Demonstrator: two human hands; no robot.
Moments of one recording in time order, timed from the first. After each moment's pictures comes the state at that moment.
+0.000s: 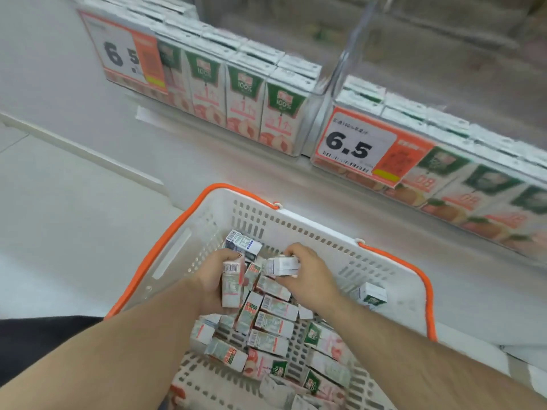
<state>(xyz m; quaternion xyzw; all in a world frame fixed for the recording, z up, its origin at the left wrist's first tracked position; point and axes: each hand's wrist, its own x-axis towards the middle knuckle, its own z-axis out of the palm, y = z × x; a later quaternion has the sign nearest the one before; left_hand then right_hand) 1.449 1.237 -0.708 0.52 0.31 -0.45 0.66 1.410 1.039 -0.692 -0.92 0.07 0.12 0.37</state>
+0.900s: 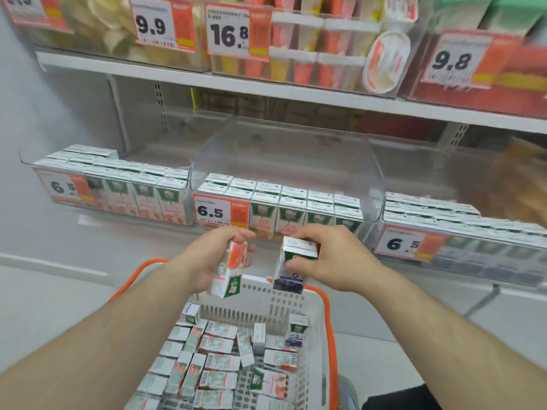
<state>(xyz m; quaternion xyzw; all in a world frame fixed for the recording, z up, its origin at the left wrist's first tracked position) 1.414 1.100 -0.477 0.68 -0.01 -0.31 0.66 1.314 0.905 -0.442 -0.96 0.01 -0.04 0.28</state>
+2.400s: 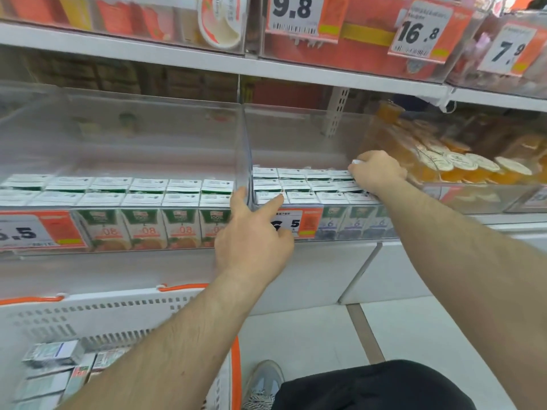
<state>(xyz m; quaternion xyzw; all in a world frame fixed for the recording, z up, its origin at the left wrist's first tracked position) 1.314 0.878 -0.458 0.90 -0.28 -0.03 0.35 1.291 0.627 -0.412 -0.85 0.48 -0.12 0.16</state>
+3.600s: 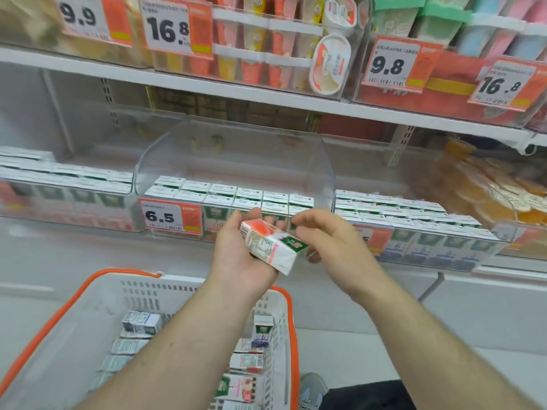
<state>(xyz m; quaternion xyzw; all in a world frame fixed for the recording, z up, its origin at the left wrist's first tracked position) 1.346 0.993 -0.435 0.23 0.17 -0.34 0.90 1.268 0.880 -0.415 -0.82 0.13 -0.13 0.54</state>
